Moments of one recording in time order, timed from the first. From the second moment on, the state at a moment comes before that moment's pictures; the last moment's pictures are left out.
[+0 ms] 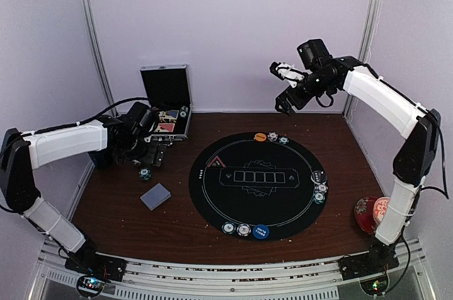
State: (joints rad) left arm -0.55 1.49 1.08 -0.61 -0.38 -0.26; right arm 0.46 1.83 1.92 -0.86 0.02 -0.39
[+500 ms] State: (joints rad) left arm -0.42 1.85 1.37 -0.65 -0.30 -0.26; right arm 0.59 1.71 1.49 -0.70 0.03 -0.39
